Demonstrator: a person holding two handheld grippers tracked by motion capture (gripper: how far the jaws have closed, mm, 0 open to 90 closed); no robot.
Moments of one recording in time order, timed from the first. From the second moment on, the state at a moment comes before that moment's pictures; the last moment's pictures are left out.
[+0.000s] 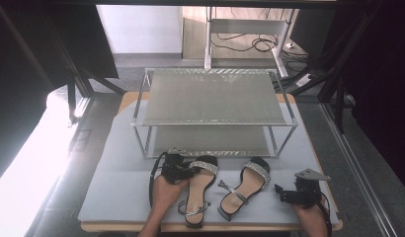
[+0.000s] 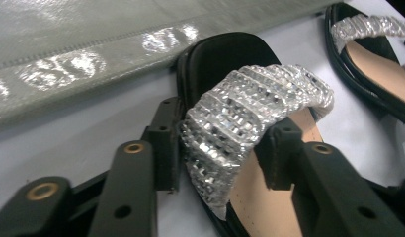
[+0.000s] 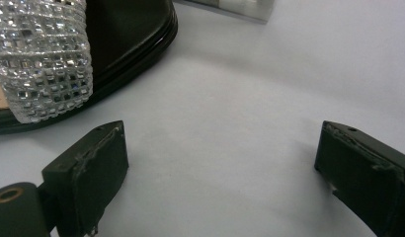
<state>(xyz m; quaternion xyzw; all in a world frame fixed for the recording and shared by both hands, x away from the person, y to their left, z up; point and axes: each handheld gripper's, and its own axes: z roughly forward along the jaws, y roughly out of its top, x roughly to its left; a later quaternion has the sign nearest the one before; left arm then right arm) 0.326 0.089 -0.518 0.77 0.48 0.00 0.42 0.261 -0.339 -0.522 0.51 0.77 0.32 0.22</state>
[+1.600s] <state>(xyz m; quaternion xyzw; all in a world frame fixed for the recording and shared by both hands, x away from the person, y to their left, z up) 0.320 0.138 -0.436 0.76 0.47 -0.06 0.45 0.261 -0.339 -0.522 0.51 0.77 0.32 0.22</state>
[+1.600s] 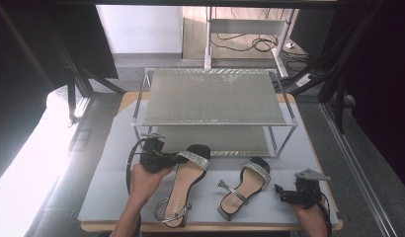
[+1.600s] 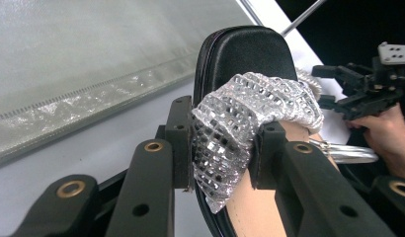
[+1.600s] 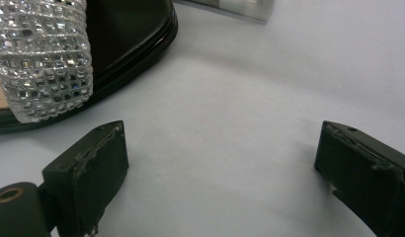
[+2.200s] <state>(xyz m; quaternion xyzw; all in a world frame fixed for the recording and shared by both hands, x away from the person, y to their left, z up) 0.317 0.142 -0.391 0.76 0.44 -0.08 0.47 0.261 -0.339 -0.522 0.51 0.77 0.32 0.22</state>
